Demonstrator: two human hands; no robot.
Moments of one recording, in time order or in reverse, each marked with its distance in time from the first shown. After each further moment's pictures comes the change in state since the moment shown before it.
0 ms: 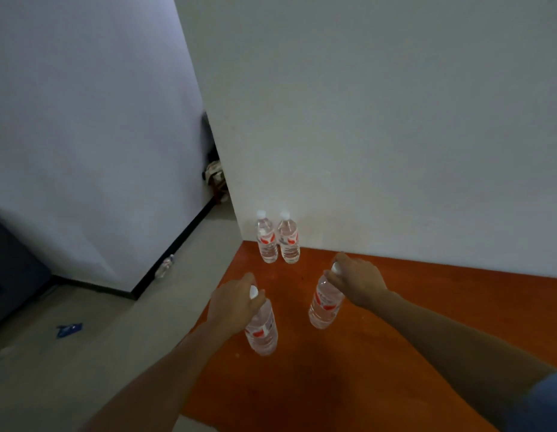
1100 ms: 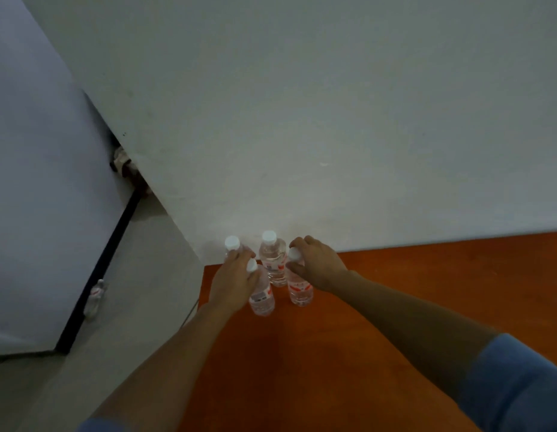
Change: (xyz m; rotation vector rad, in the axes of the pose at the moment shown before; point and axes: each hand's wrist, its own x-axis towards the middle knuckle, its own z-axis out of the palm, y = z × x) left_hand 0.285 -0.067 0.105 -0.238 -0.215 0.240; right_hand 0.232 -0.018 0.101 0.129 -0.109 0.197
